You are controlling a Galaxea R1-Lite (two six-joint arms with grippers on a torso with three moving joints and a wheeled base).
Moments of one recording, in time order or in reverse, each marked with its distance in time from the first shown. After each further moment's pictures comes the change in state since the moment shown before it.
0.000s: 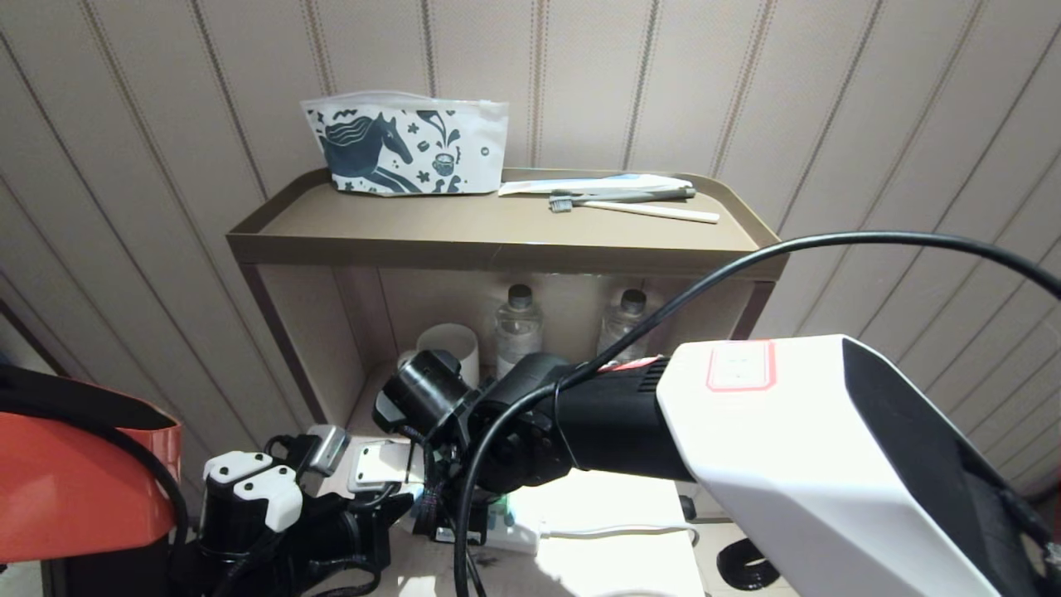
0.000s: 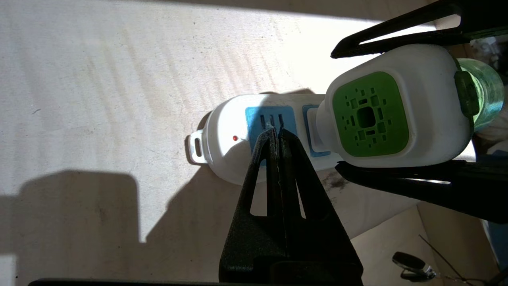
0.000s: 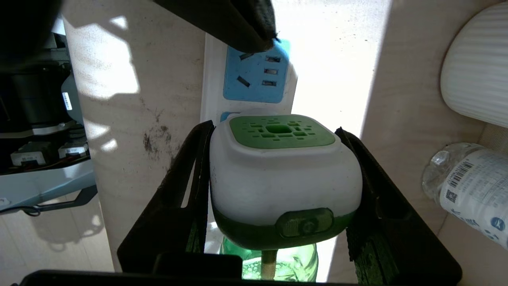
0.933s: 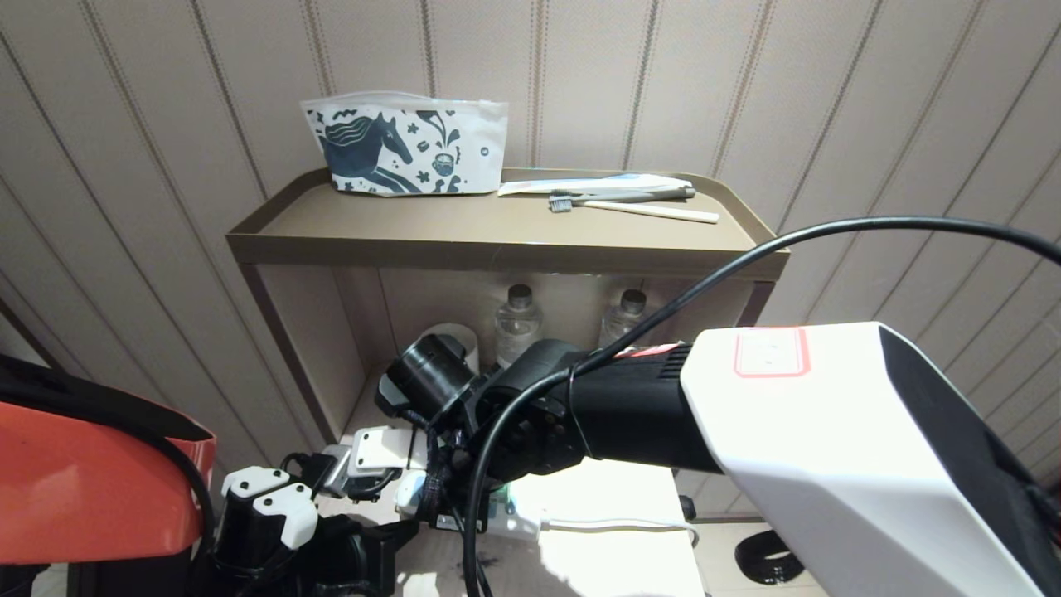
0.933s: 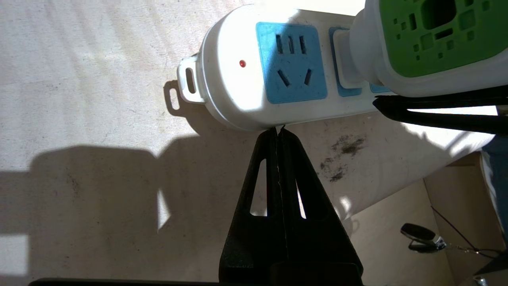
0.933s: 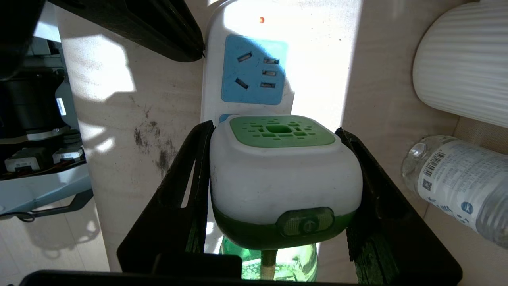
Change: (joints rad) left arm -0.030 0.056 0.021 0.000 -0.011 0.023; right arm -0.005 -0.030 -0.002 -0.008 -0.003 -0.006
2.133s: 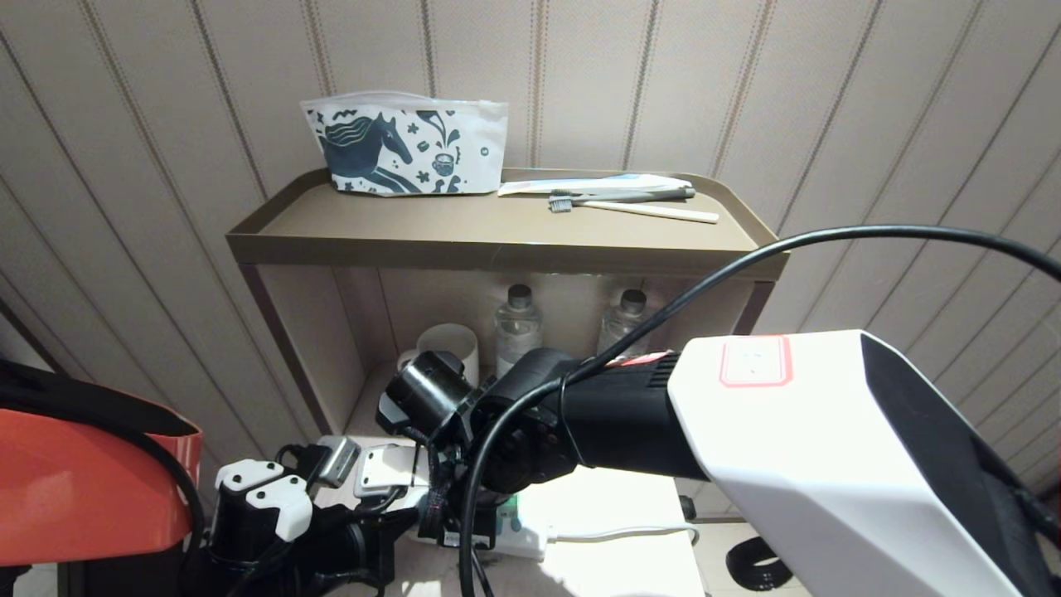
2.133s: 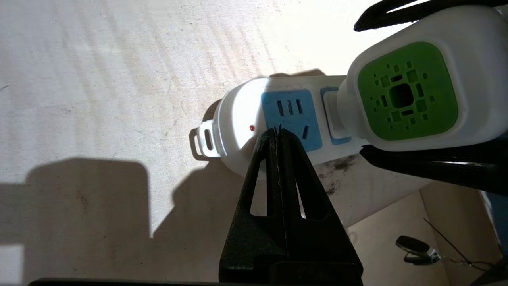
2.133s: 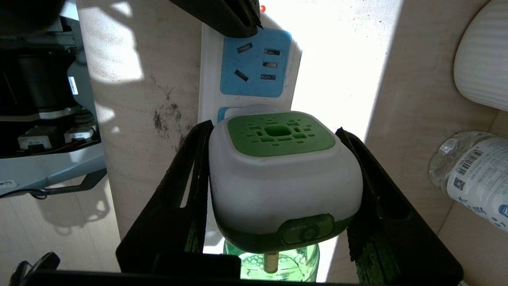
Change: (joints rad) left arm 0.009 -0.024 -0.012 0.000 0.004 -0.010; right arm 0.006 0.015 0.006 0.063 0.000 0.004
